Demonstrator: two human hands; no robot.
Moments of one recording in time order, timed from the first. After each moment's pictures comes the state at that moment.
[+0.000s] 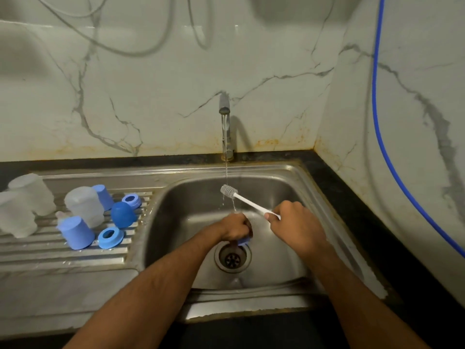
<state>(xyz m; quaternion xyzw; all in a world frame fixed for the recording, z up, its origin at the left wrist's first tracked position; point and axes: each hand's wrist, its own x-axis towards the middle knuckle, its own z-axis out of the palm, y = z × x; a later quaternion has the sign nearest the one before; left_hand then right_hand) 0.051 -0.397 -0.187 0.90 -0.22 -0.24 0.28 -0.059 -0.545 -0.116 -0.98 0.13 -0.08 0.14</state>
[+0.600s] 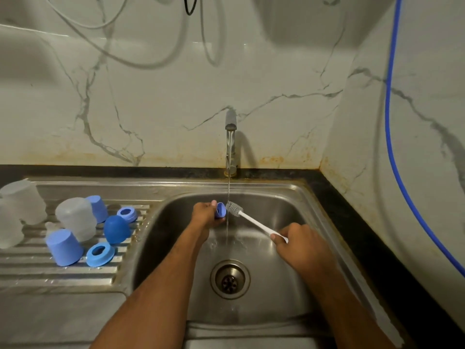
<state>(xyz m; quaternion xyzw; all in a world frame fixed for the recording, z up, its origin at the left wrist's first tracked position) 0.118 -0.356 -0.164 0.67 0.14 -0.07 0.73 -0.041 -0.555 -0.112 -0.98 0.13 -0.06 0.16</state>
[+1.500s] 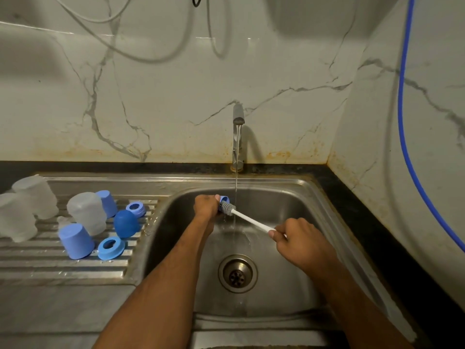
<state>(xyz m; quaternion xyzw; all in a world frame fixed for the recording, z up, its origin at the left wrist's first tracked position) 0.133 -0.355 -0.172 0.67 0.17 -0.01 0.72 -0.041 -0.545 -0.112 -0.99 0.05 -0.05 0.15</state>
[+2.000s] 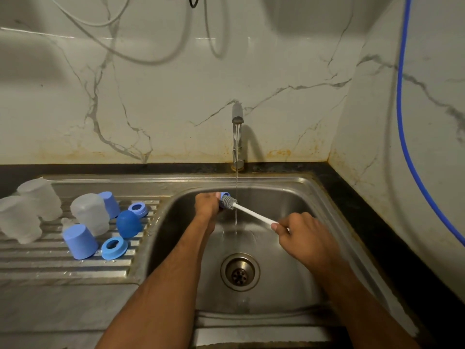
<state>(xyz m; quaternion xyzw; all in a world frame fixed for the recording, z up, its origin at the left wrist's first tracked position) 0.135 -0.352 -0.175 0.65 0.15 0.01 0.74 -0.040 -0.545 -0.108 -0.99 0.07 -0.07 0.14</state>
